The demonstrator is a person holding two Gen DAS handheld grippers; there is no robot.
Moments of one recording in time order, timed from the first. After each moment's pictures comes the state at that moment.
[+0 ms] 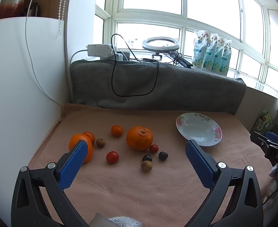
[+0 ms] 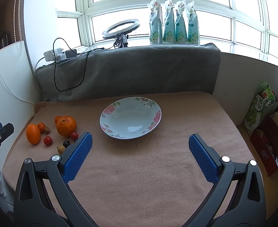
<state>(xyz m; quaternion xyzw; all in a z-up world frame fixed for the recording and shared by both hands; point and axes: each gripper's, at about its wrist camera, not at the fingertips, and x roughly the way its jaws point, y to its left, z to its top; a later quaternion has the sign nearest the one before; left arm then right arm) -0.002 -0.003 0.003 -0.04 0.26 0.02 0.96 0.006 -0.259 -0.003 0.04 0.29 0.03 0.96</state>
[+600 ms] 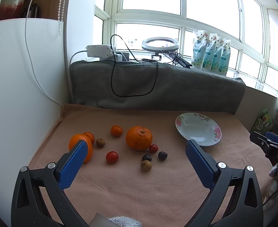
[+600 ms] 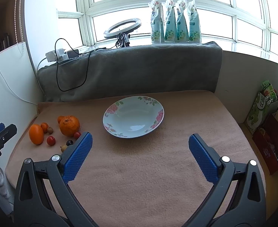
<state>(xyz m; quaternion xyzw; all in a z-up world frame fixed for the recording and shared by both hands) -0.003 -0.004 0.003 -0.04 0.26 0.02 0.96 0.003 -0.259 -0.001 0.05 0.29 0.04 0.95</state>
